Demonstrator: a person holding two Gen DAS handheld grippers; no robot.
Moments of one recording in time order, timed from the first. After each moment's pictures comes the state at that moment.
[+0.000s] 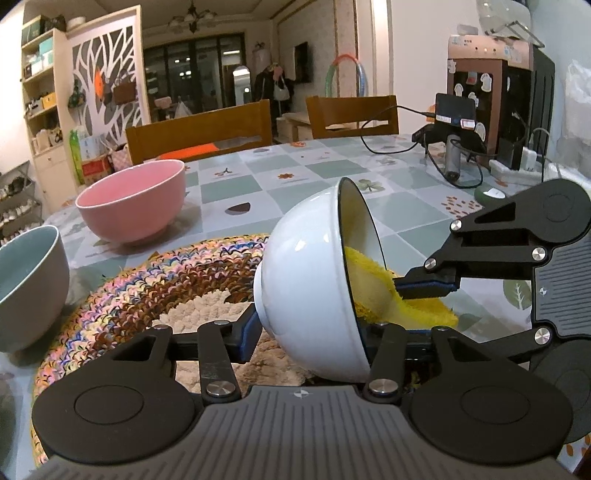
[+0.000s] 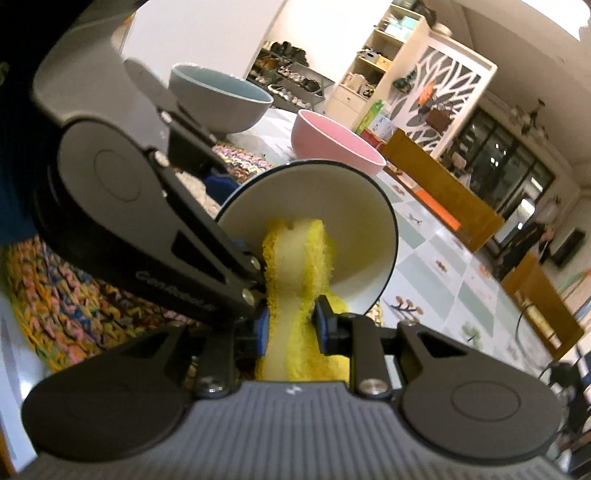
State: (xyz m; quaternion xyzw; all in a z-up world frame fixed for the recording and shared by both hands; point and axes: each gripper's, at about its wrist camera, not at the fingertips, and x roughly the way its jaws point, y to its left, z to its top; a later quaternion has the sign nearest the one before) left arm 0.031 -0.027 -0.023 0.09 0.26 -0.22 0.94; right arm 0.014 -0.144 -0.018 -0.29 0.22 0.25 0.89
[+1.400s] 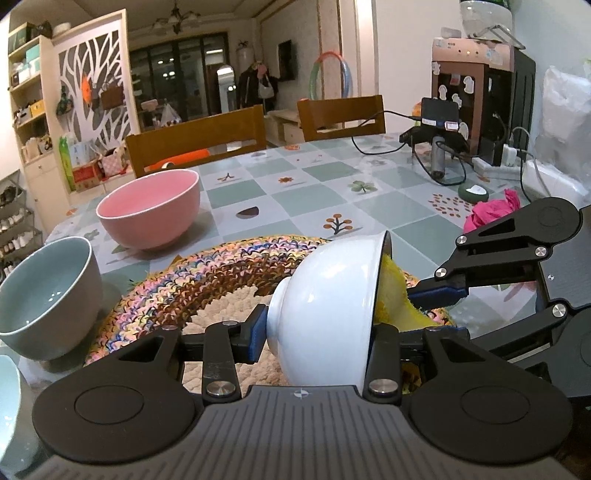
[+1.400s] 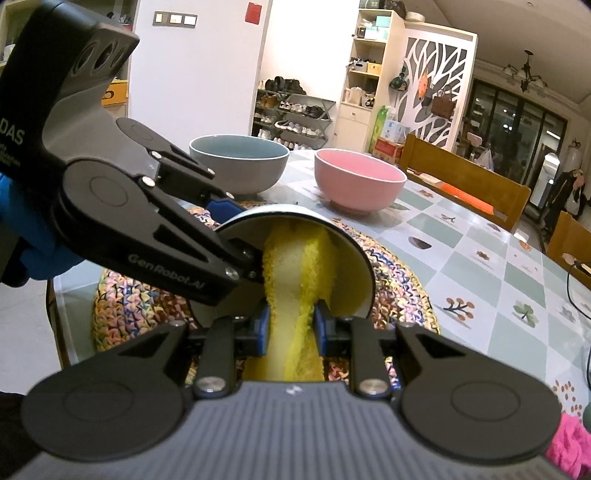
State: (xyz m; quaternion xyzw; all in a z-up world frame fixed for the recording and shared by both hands) left arm 0.011 0.010 0.005 0.11 0.27 -0.24 0.93; right arm -0.036 -0.149 0.006 -0.16 0.23 0.31 0.91
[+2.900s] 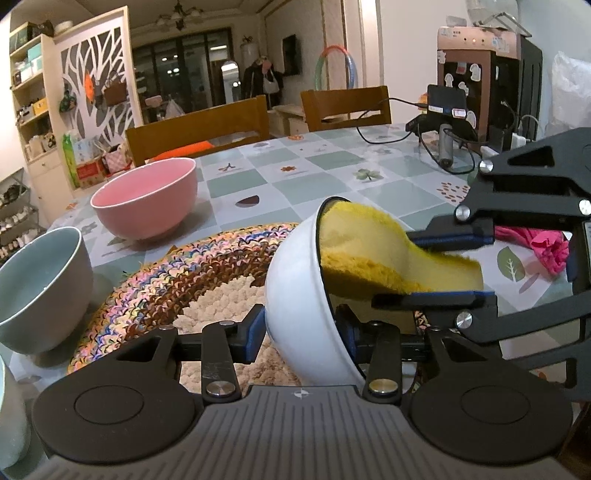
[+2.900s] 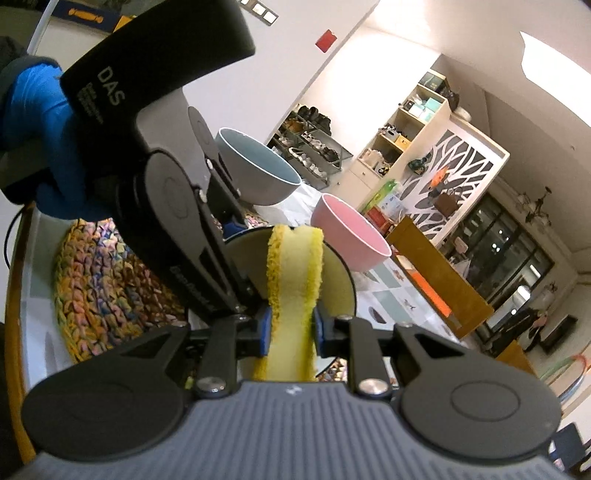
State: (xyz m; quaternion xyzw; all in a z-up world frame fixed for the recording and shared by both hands) left arm 0.019 0.000 -0.012 0.12 0.28 -0.23 0.93; right arm -0.053 -0.150 0.003 -0.36 0.09 0.30 0.88
